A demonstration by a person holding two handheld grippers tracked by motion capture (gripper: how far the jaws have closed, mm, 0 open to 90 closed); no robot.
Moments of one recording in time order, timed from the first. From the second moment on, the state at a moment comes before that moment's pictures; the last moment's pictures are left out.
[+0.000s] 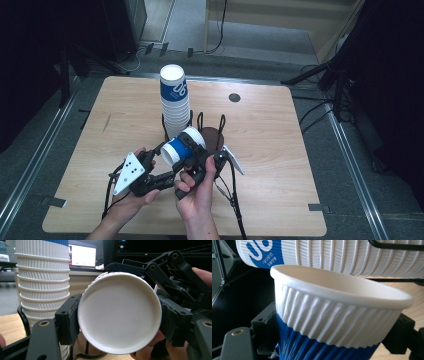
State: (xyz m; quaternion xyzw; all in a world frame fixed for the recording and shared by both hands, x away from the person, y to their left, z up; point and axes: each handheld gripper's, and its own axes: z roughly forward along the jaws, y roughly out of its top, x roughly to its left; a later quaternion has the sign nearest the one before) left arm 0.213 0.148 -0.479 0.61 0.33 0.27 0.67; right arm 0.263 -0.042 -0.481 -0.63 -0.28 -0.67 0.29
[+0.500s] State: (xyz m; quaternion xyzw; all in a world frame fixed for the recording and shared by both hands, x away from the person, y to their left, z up) left arm 0.212 0.155 -0.477 0.61 0.33 0.25 0.68; right arm 0.266 -0.049 -0.476 -0.62 -0.29 -0.68 0.26
